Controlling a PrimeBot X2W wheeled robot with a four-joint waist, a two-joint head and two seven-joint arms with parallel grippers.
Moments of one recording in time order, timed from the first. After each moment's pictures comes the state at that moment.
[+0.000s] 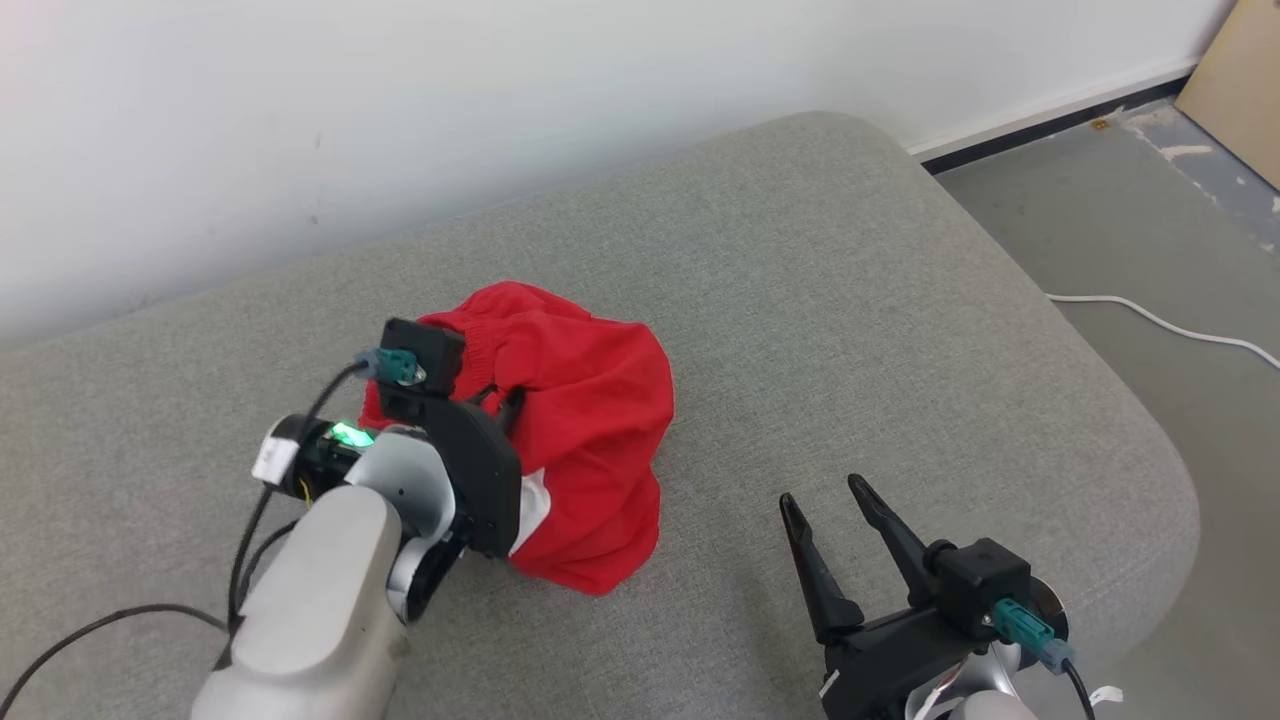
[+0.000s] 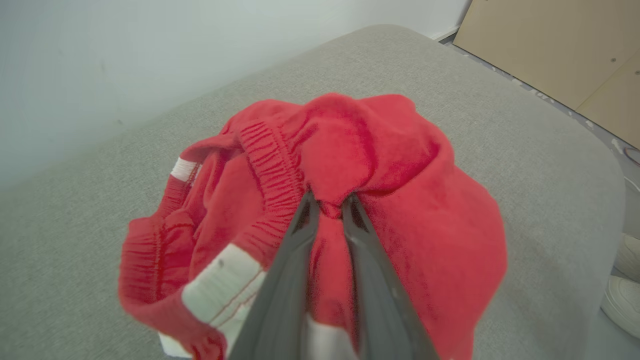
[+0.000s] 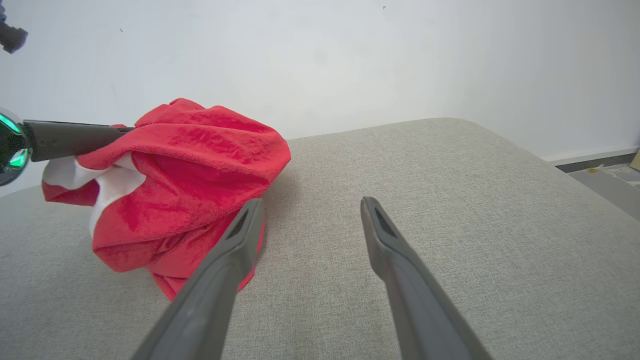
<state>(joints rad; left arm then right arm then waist) -0.68 0.12 -0.40 0.62 -0.38 -0.10 0.27 -0.21 -0.05 0.29 0.33 0.22 0.13 -0.18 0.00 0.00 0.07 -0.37</state>
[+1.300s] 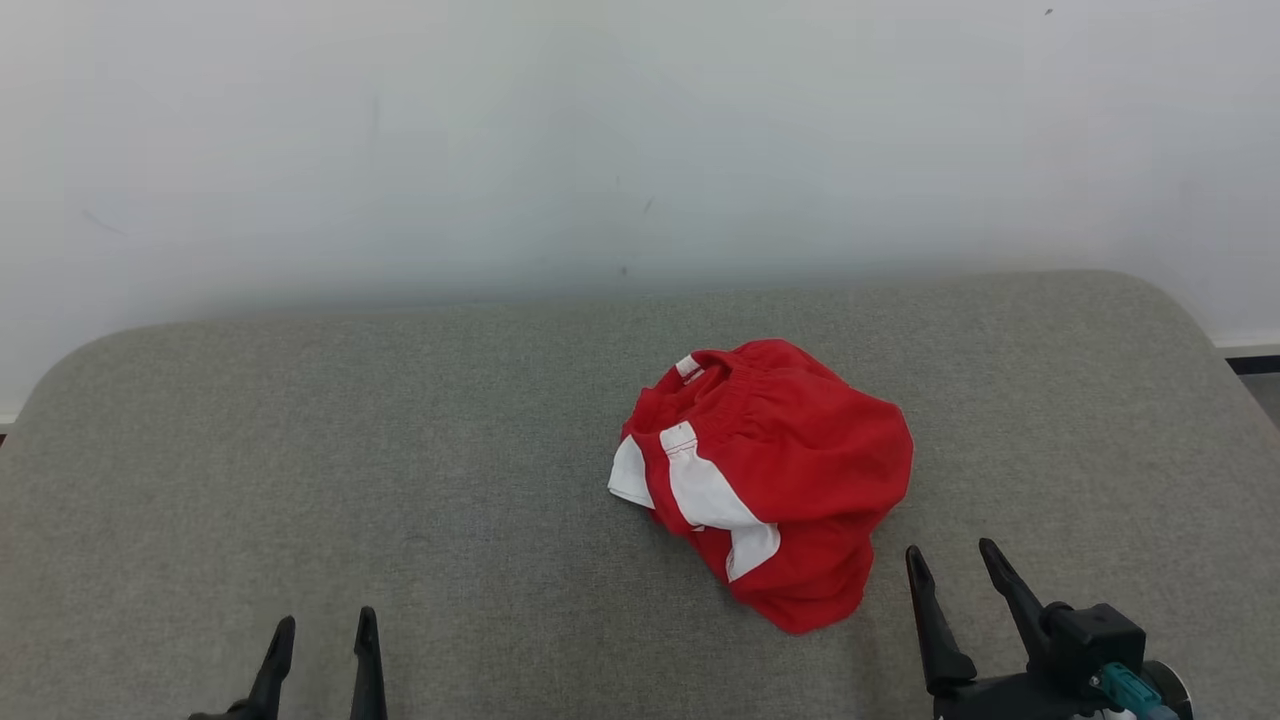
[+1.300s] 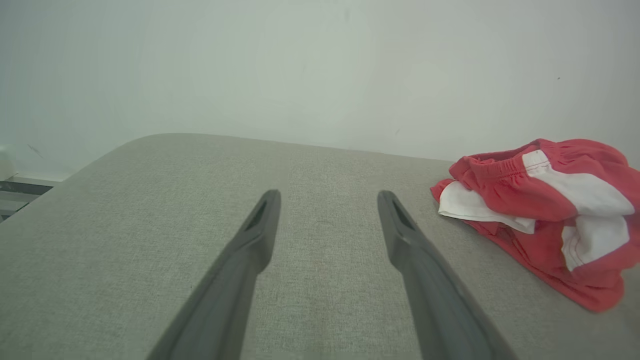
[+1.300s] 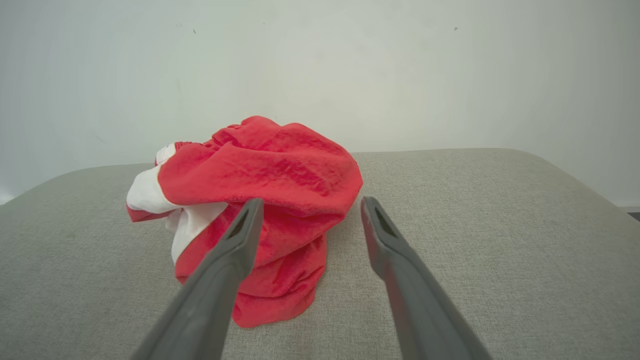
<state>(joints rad) 0.04 0.18 -0.15 0.15 -0.32 0.10 -0.26 -0.04 -0.05 0.06 0.25 0.13 0.13 -0.15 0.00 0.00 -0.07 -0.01</state>
